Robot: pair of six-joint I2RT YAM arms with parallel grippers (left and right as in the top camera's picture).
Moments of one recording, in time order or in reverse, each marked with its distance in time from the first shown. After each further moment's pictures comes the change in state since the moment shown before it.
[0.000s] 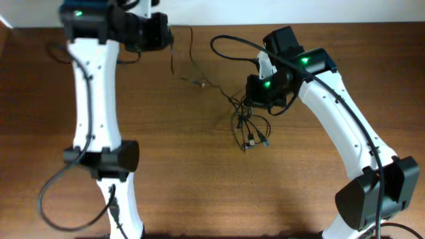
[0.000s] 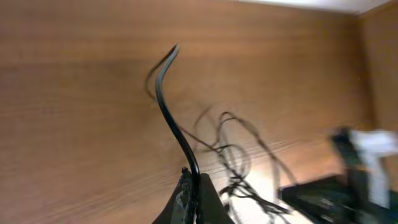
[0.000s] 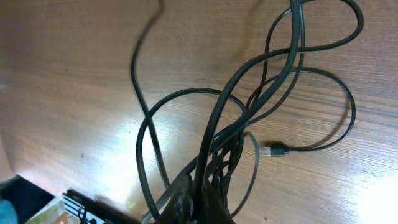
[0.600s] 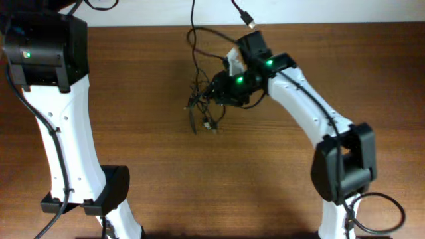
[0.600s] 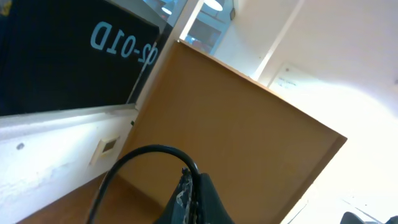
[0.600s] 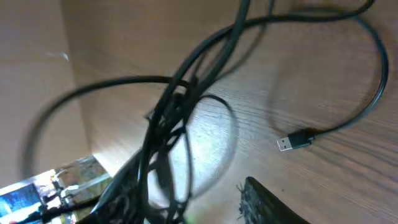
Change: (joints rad) left arm 0.001 -0.232 0.036 1.240 0.632 -0.825; right arm 0.076 0.235 0.006 0.349 -0.287 0.132
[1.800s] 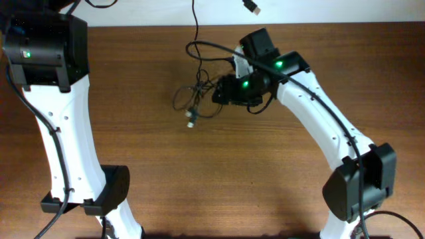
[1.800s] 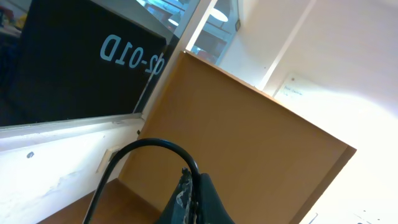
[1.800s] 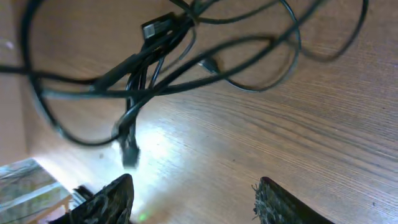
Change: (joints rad) left arm 0.000 0.000 0.000 0.011 -0.053 -0.001; right arm 0.019 -0.141 0.009 -0.176 0.241 -0.136
